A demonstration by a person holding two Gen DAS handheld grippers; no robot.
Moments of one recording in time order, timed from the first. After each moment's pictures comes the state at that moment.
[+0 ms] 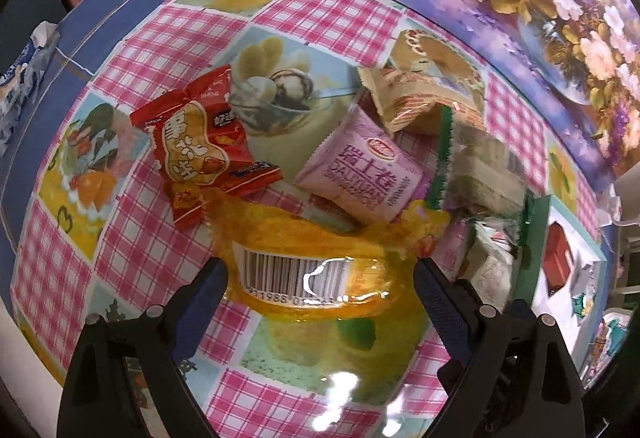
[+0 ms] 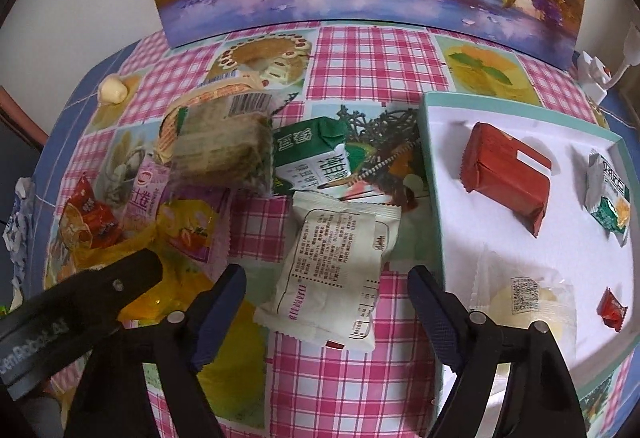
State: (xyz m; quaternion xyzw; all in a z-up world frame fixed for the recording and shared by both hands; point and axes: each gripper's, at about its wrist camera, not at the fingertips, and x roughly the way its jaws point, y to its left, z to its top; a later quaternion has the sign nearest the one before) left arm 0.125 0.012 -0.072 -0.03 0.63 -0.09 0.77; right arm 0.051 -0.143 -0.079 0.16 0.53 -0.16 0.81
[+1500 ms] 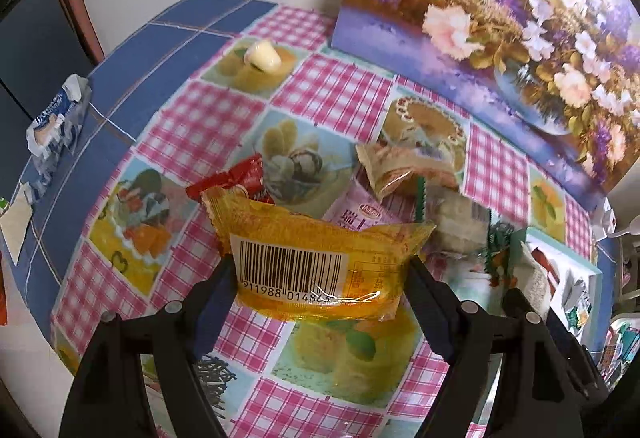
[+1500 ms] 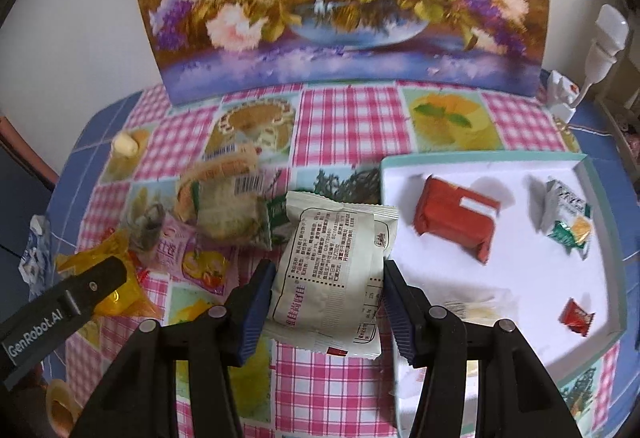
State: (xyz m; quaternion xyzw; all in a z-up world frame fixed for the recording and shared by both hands) left arm 0.120 0.017 -0.006 -0.01 0.56 -0.08 0.83; right arm 0.035 -0.163 -0.020 0.18 0.48 -0.19 0.84
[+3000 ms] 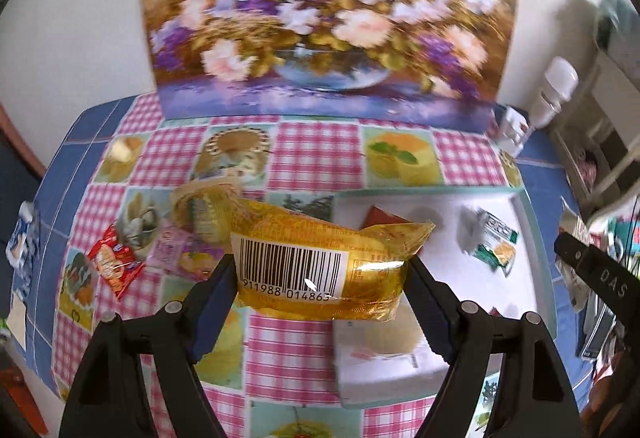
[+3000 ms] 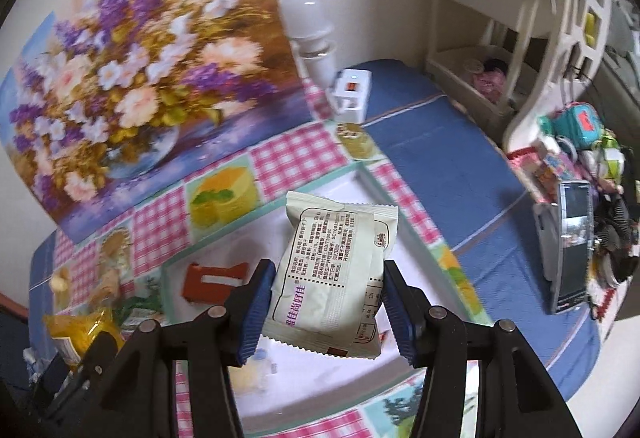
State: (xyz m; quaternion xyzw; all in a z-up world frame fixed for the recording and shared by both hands) left arm 0.015 -0.164 0.044 0.13 0.48 -0.23 0.84; right arm -0.105 -0.342 0.043 0.27 0.41 -0.39 0.78
